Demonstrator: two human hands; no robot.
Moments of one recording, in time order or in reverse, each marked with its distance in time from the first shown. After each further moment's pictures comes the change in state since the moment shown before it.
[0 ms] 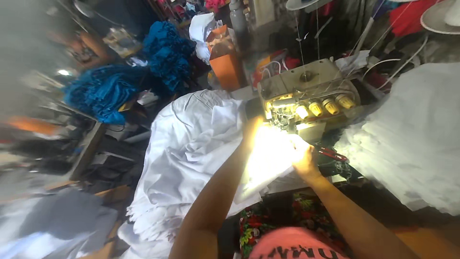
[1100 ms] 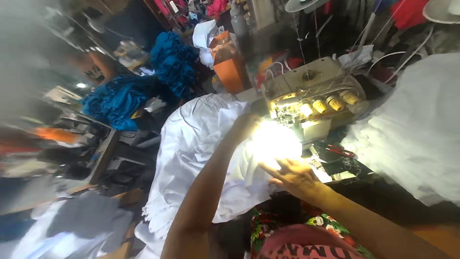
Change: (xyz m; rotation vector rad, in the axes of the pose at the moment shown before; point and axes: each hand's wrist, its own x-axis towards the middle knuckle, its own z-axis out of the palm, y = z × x) left_hand -0.017 -0.033 -0.056 -0.111 -0.083 0.237; right_hand -0.044 -0.010 0.006 -0.272 -0.052 -0.841
